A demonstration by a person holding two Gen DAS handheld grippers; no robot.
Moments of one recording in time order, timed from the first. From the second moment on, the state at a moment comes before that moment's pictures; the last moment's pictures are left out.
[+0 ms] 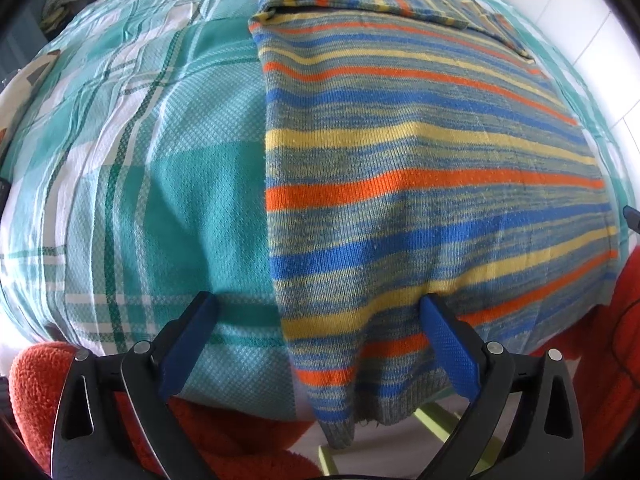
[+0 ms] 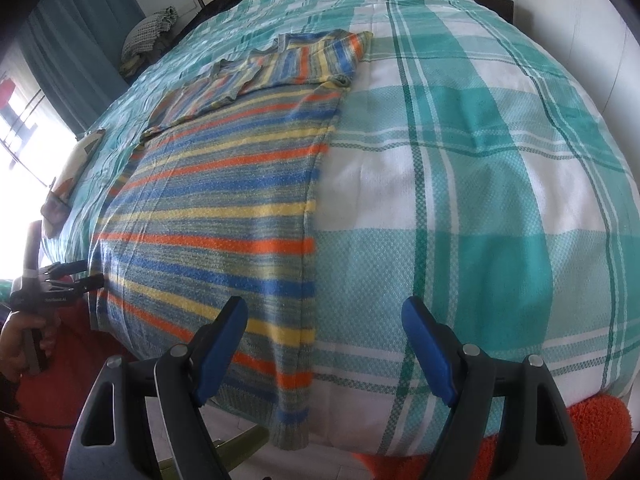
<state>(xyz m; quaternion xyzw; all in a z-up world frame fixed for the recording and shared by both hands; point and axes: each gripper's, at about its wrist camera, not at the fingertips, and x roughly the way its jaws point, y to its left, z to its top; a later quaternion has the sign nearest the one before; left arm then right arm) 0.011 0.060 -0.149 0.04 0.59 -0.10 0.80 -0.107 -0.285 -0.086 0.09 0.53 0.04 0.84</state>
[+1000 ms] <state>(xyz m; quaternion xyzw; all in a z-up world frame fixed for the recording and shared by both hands) -0.012 0.045 -0.201 -0.04 0.70 -0.21 0.68 -0.117 -0.235 -0.140 0.09 0.68 0.16 0.71</state>
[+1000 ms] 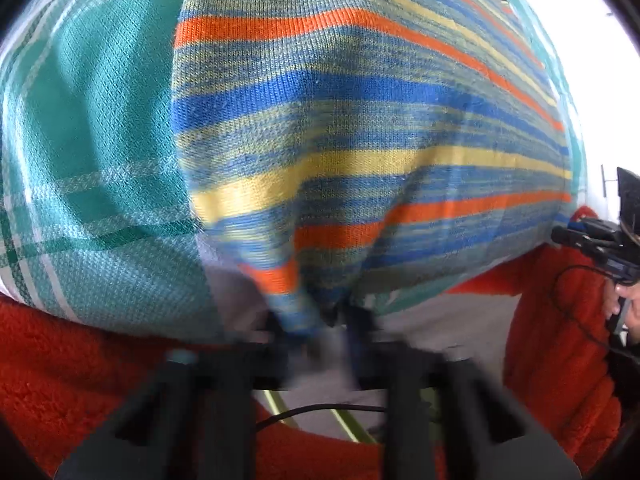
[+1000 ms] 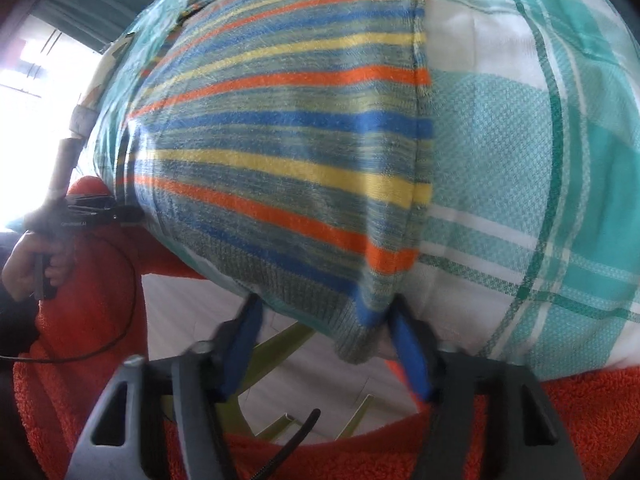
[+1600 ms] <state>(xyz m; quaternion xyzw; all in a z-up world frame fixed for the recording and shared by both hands) 0.125 0.076 -0.089 -0.16 0.55 -0.26 0.77 -0.001 -0.304 -0.037 0.25 0.52 0.16 0.80</state>
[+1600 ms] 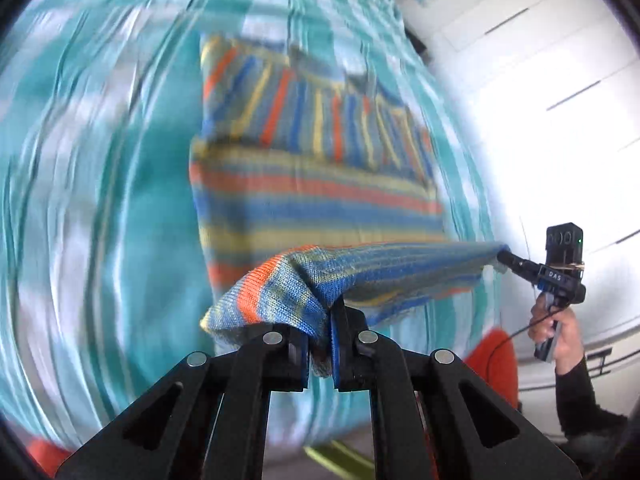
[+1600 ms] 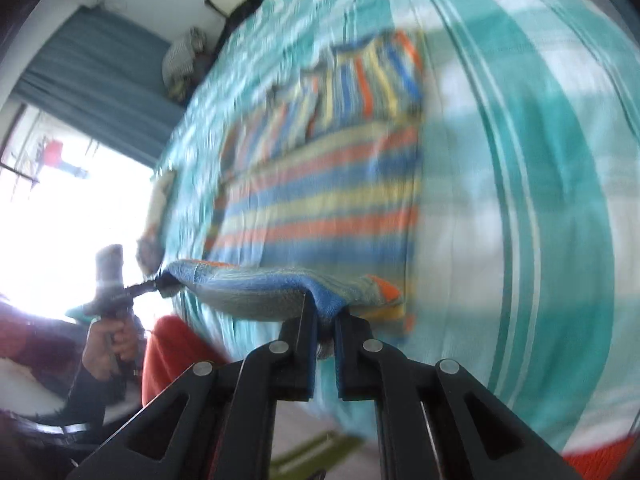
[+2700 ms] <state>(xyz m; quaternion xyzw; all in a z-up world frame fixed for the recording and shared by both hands) 0.205 0.078 -0.146 -0.13 0.52 -0.17 0.83 0.126 -0.300 -0.111 0.15 0.54 0.12 0.82</state>
